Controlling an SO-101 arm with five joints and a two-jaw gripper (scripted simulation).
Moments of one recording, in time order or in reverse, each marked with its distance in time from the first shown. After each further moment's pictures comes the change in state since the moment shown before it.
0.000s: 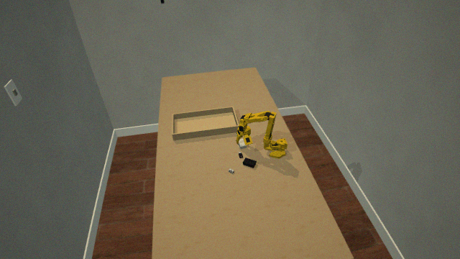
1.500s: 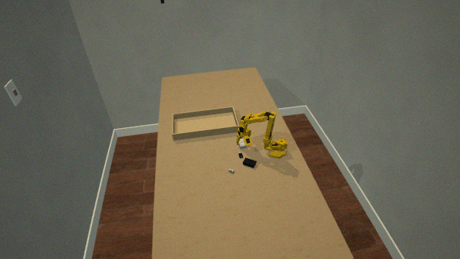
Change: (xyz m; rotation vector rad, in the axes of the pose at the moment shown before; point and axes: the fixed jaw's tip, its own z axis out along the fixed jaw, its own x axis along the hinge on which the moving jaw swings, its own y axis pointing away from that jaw) arm 0.000 0.000 0.006 0.007 0.006 -0.001
